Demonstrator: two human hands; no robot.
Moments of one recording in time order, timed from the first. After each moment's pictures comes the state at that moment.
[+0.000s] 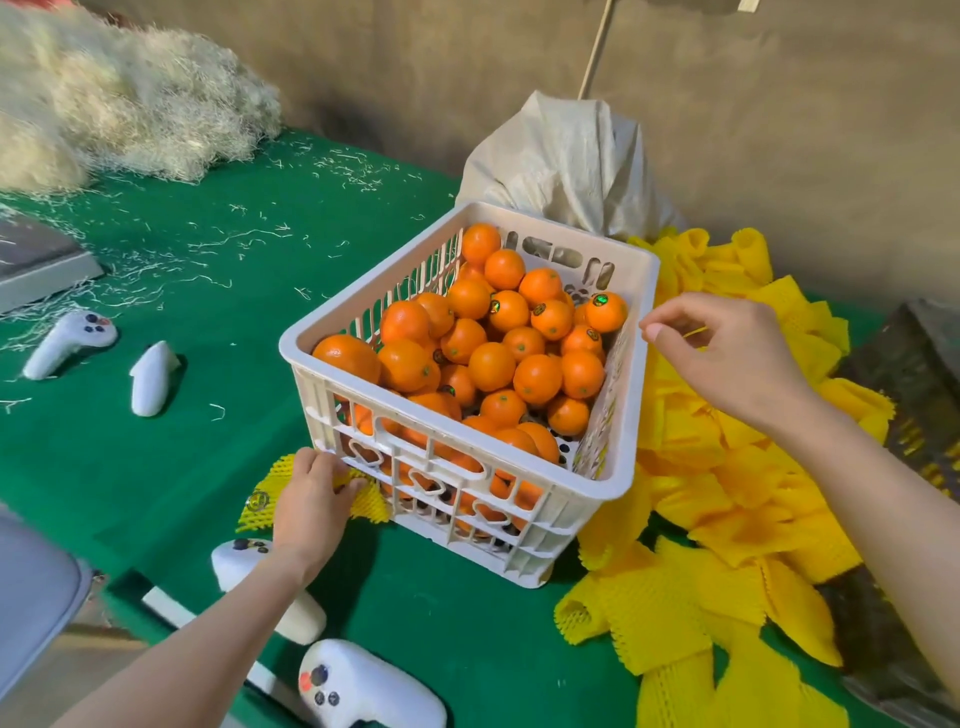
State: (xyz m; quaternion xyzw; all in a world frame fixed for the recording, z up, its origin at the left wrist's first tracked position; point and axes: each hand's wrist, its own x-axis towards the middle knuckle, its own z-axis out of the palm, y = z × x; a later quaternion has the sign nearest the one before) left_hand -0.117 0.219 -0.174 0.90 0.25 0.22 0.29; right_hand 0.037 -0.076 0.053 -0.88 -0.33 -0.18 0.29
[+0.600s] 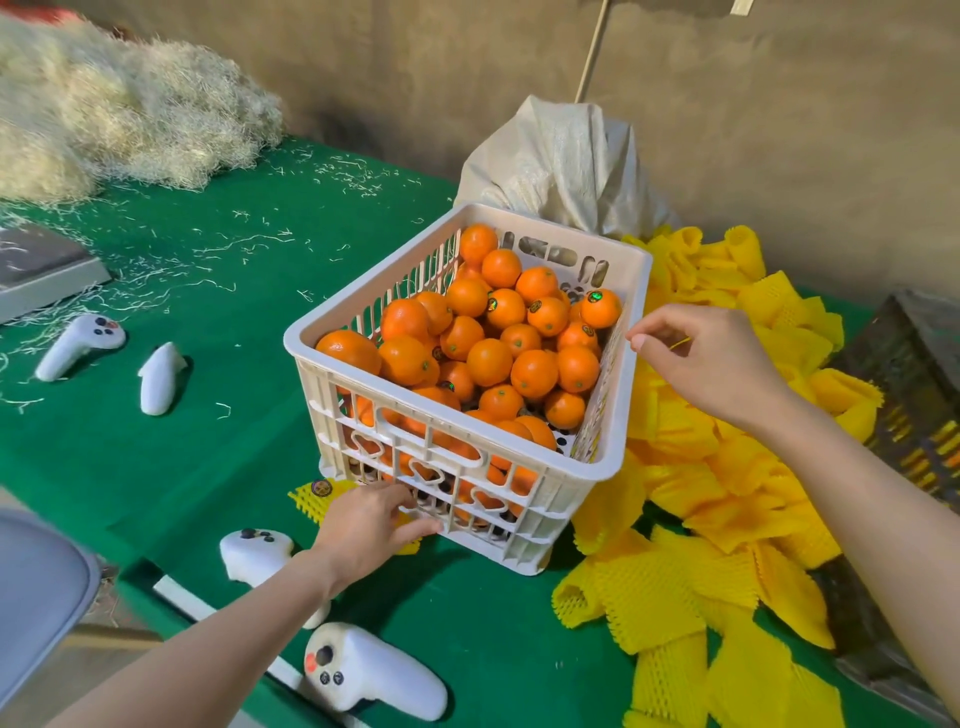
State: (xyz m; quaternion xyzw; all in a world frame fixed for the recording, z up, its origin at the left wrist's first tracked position) left_hand -0.123 0.184 -0.164 0.97 0.03 0.11 0.23; right_hand 0.035 -0.082 0.041 -0.88 -0.34 -0.16 0.28
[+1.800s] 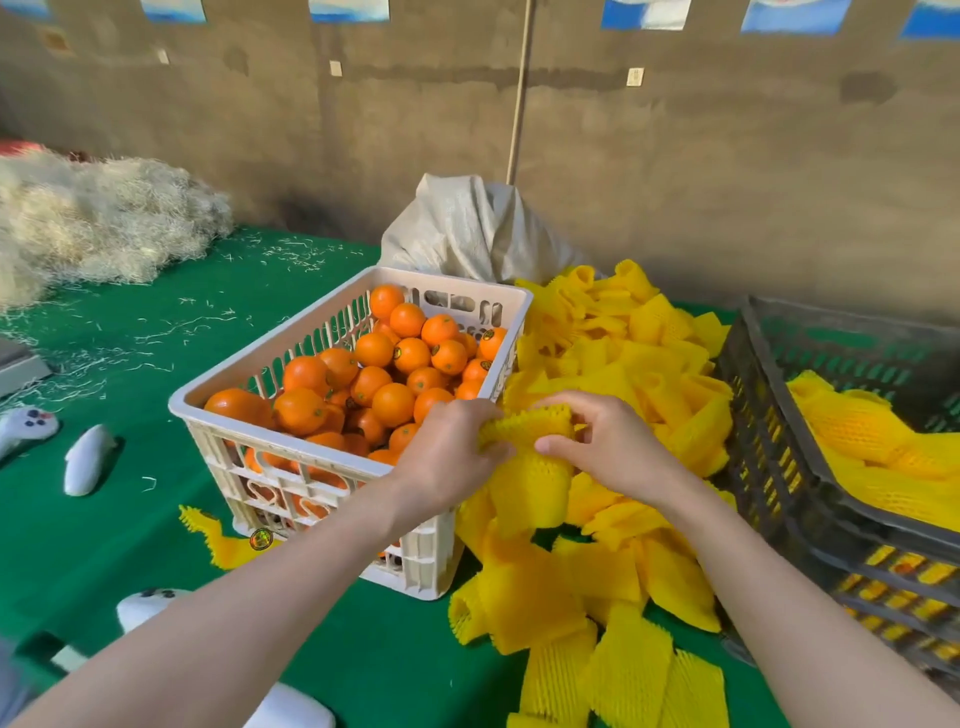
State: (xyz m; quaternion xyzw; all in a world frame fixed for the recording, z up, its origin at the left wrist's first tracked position) left_hand -0.061 -0.002 0.015 0.93 -0.06 0.16 0.32; right_hand -0.006 -0.178 0.025 -0.86 -0.31 0.02 0.41
